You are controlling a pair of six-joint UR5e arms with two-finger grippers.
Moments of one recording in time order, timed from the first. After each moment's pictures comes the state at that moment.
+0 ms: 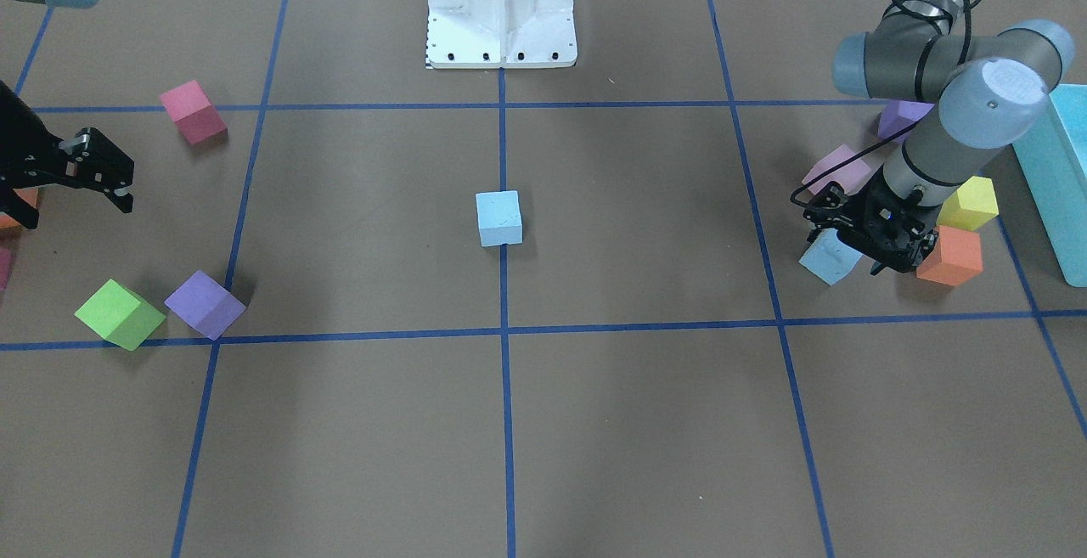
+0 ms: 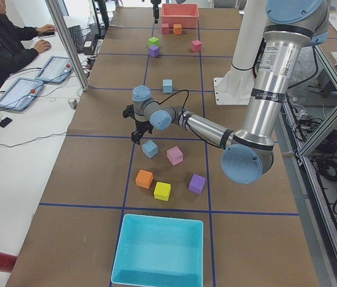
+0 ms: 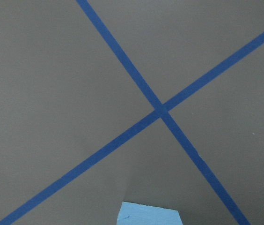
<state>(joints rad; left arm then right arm) -0.94 -1.80 -1.67 -1.85 -2.13 -0.21 1.11 -1.28 1.98 -1.77 2.20 0.48</state>
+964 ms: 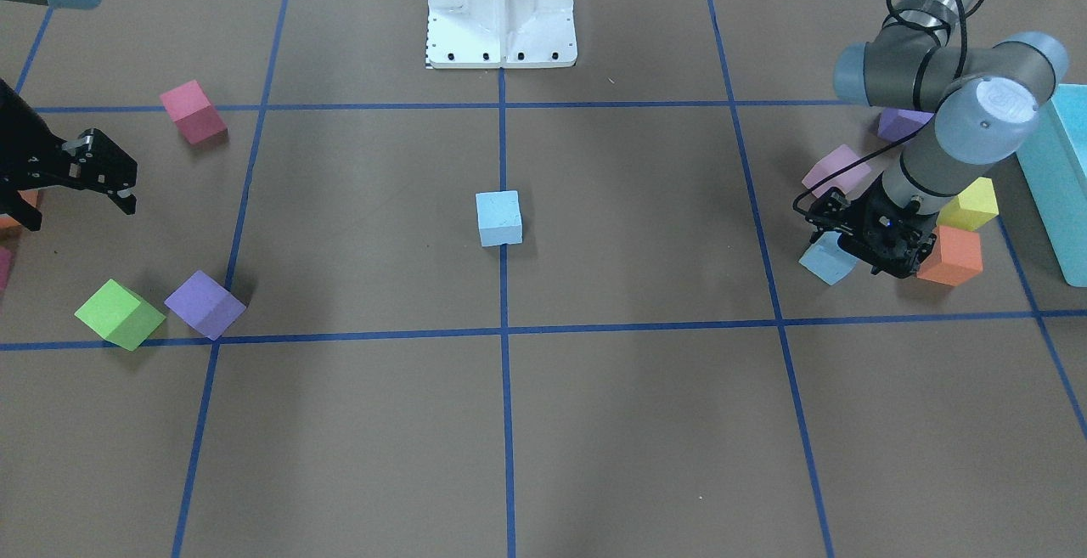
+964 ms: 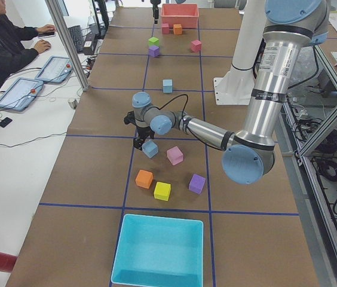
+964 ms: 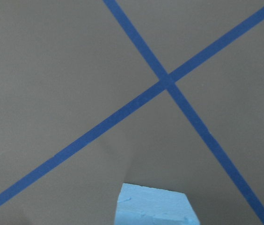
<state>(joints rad) -0.93 -1.79 -1.62 -1.86 -2.14 -0.21 1.11 -1.28 1.97 -1.77 2.20 0.48</state>
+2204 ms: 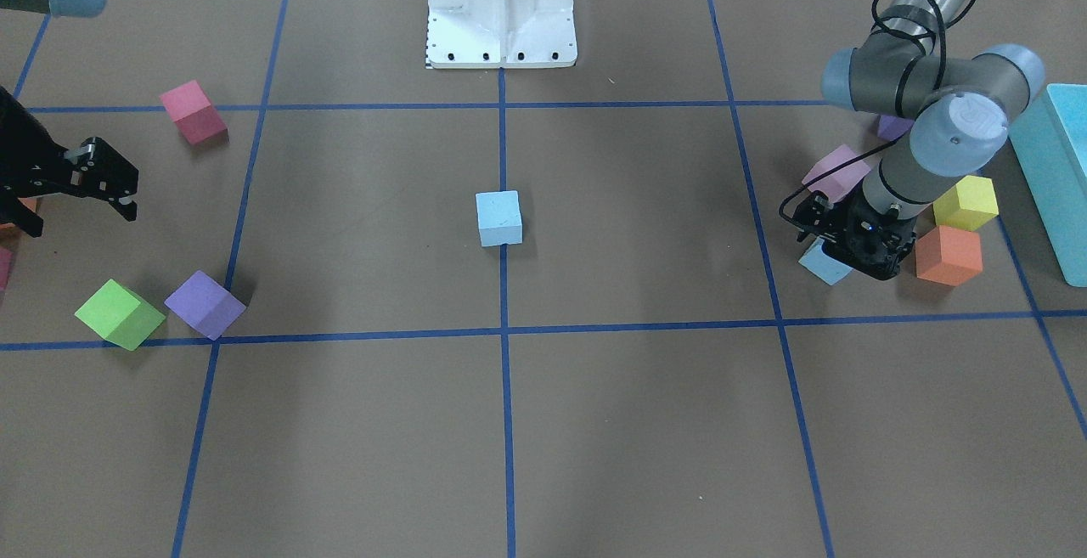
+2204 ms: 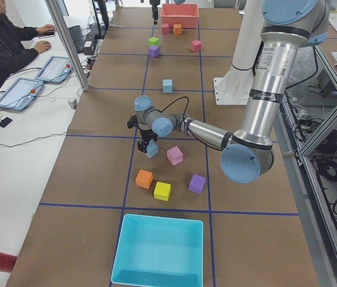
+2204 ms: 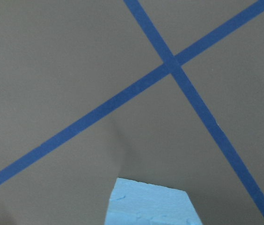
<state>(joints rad) -0.89 -1.79 -1.58 -1.86 -2.14 -0.28 1.11 -1.27 1.95 -1.76 2.20 0.48</state>
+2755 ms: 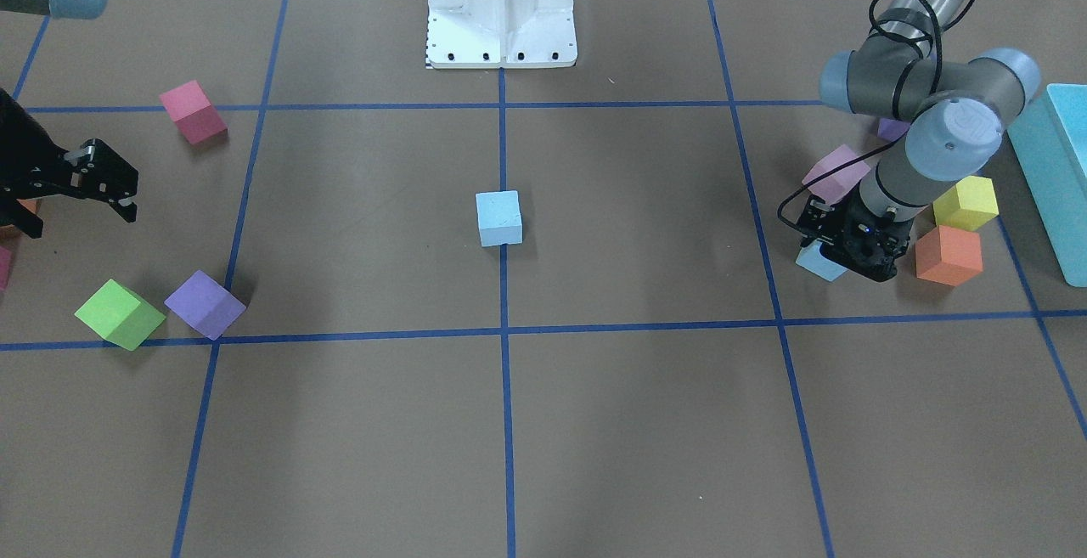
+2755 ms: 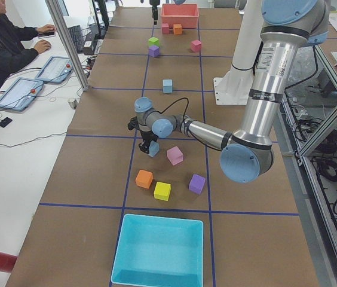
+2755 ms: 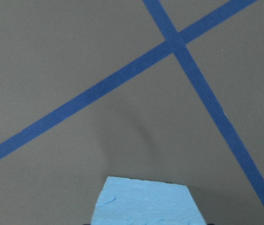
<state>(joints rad) -0.88 -1.80 -1.58 -1.86 -2.14 -0.28 1.11 -1.27 1.95 -1.76 2.20 0.48</state>
